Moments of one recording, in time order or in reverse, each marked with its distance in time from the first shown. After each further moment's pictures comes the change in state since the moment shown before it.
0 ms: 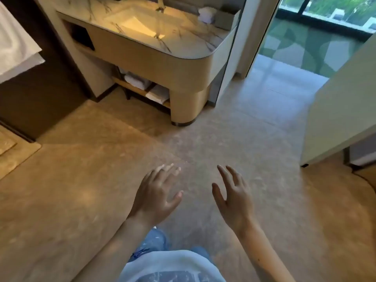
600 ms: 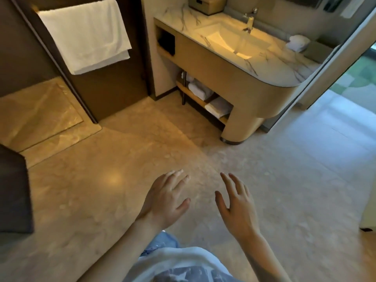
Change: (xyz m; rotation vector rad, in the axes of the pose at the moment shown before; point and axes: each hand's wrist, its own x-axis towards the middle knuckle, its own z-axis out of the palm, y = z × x) left_hand -0.061 -0.207 -0.075 0.047 0.059 -0.204; right_hand 0.059 -0.192 0.142 -0.038 -0.197 -0.231
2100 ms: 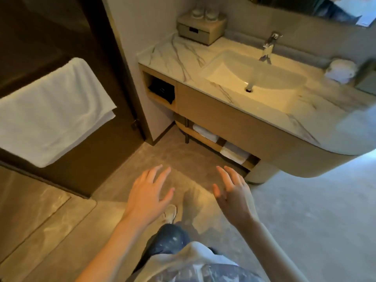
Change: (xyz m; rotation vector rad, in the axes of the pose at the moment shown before) left_hand 0.500 -0.388 -0.115 0.047 -0.062 -0.032; right_hand 0.577 -0.130 0.113 0.030 0.050 0.083
